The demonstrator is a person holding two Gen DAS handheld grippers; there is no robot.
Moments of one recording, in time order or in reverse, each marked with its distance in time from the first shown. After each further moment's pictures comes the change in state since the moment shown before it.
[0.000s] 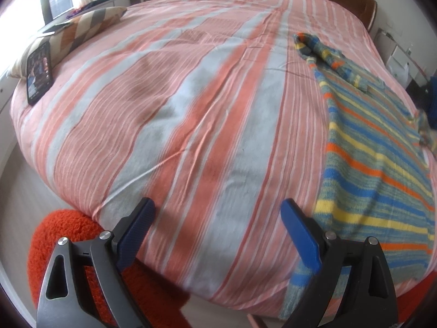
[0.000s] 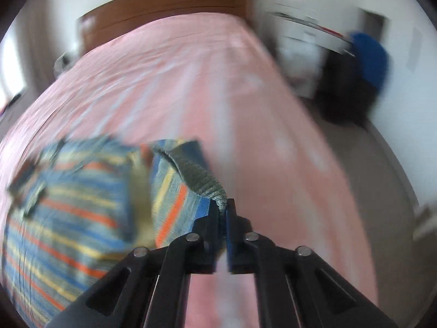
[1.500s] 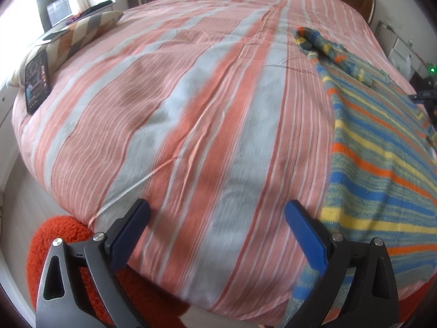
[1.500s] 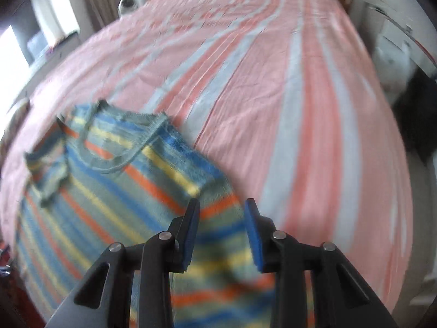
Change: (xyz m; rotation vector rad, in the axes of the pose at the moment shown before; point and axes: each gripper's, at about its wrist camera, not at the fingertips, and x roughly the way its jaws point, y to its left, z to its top) left arm 0.009 -0.006 0.004 0.035 -0.001 0.033; right arm 0.135 0.166 0.079 -0.431 0.247 0.308
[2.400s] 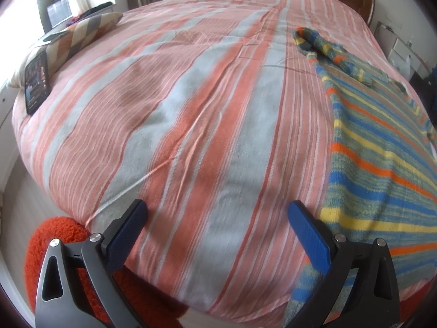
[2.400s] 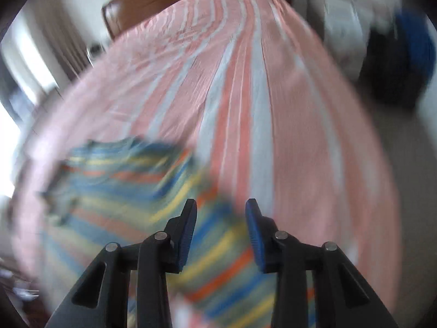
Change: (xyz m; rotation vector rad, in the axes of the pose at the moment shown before) left arm 0.001 -0.002 -0.001 0.004 -0.010 0.001; right arm -0.100 -0.088 -0.121 0.406 -0.090 0.127
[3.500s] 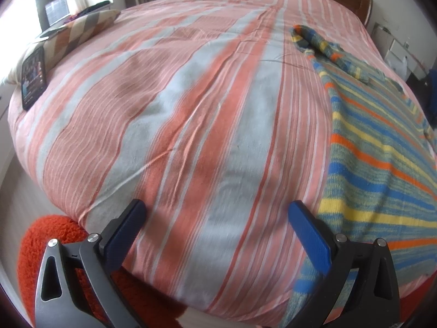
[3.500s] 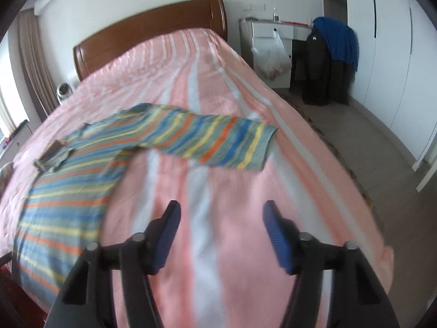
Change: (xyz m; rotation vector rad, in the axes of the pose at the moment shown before) left arm 0.002 0.002 -0.009 0.000 -0.006 -0.022; right arm -0.111 0.034 -0.258 0.055 -0.384 -0.288
